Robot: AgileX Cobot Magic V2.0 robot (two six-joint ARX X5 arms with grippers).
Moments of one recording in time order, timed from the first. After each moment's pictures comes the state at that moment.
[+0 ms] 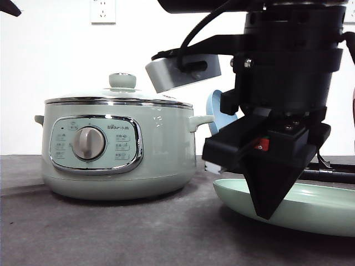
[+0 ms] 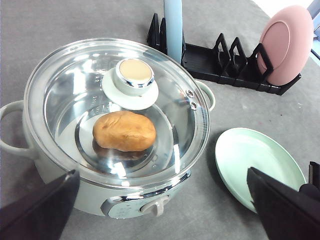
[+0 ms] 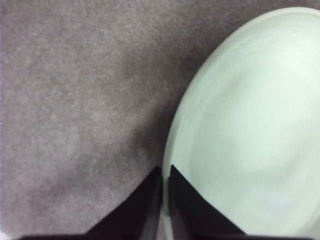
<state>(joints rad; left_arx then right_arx) -0.24 0.90 1.07 -0.73 0.40 -0.07 1.12 1.49 0.88 -0.75 0.33 0.27</state>
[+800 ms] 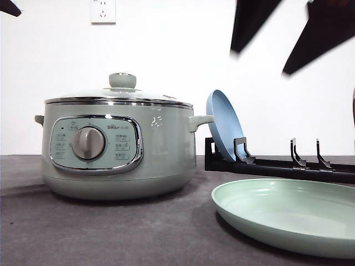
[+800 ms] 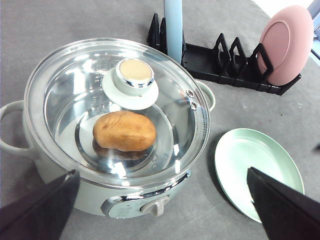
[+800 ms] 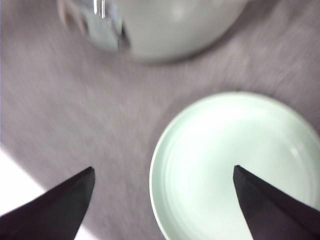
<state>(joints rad) -0.24 0.90 1.07 -0.73 0.40 -0.07 0.77 1.01 1.00 -0.81 -0.05 0.26</state>
